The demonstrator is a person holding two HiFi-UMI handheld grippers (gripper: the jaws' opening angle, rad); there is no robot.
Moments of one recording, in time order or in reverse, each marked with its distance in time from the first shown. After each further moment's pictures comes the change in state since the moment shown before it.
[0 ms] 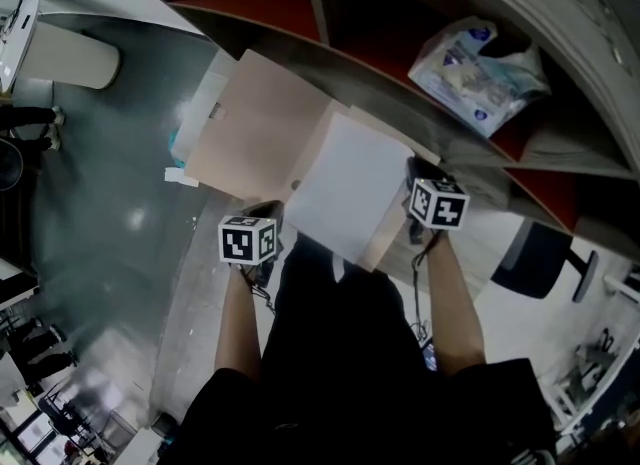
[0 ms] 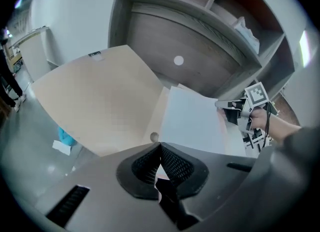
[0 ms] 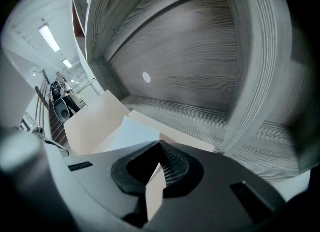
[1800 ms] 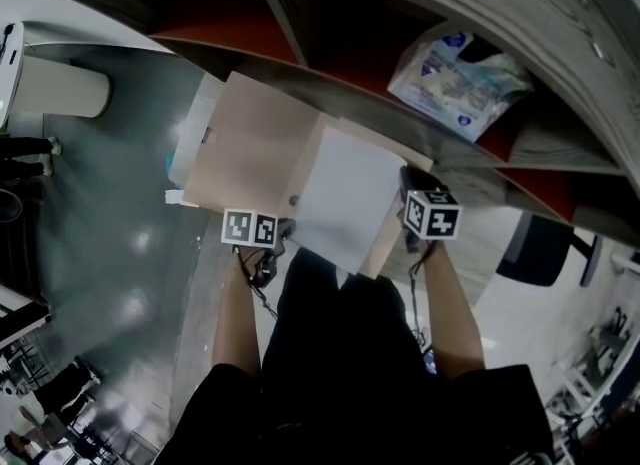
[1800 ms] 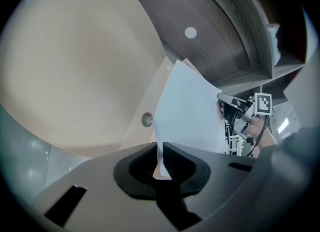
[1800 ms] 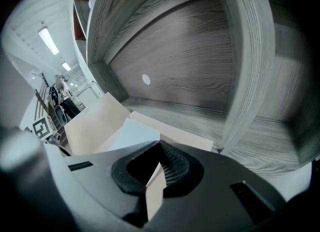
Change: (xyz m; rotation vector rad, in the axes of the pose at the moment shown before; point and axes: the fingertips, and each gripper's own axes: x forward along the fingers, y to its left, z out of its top) left arm 0.044 -0.013 -0.024 -0.115 0.308 -0.238; right arm -0.004 0.005 -0.007 0.043 -0.022 0.013
